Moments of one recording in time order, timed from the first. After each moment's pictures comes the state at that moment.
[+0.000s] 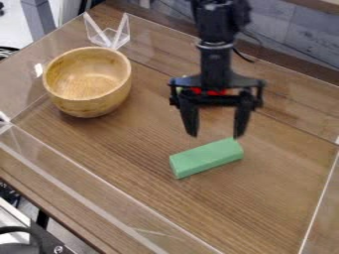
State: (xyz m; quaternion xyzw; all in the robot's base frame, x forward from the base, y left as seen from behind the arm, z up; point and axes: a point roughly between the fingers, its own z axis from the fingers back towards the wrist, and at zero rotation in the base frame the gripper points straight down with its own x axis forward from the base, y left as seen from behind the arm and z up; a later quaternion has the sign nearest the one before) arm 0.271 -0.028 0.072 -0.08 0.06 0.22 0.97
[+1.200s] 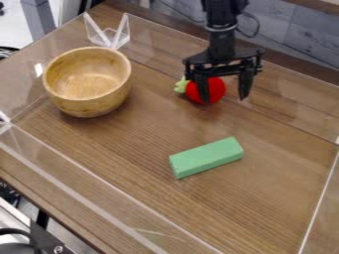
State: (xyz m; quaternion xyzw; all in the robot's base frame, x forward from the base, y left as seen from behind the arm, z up) arm 0.357 0.002 0.049 -0.08 -0.02 0.31 0.95
